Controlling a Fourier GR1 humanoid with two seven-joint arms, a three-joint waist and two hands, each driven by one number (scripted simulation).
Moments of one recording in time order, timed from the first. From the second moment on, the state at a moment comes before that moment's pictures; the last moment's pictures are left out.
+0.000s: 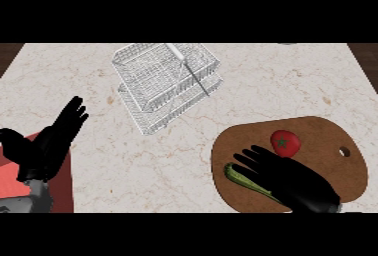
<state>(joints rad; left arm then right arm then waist) -0.06 0.28 0.04 -1.57 0.18 -0.04 0.21 -0.06 -0.54 0.49 -1.82 0.94 0.35 -0.24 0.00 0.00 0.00</state>
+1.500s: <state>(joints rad) 0.02 0.27 0.12 -1.61 0.15 -0.02 0.23 0.17 -0.20 0.19 -1.83 1.26 0.18 0.37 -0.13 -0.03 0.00</state>
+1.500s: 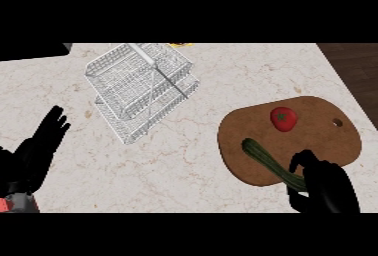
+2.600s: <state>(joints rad) -0.08 0.25 0.05 -1.58 0.13 -0.06 0.22 -0.34 -0.01 0.73 -2.14 1.56 0.10 1.16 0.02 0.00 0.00</state>
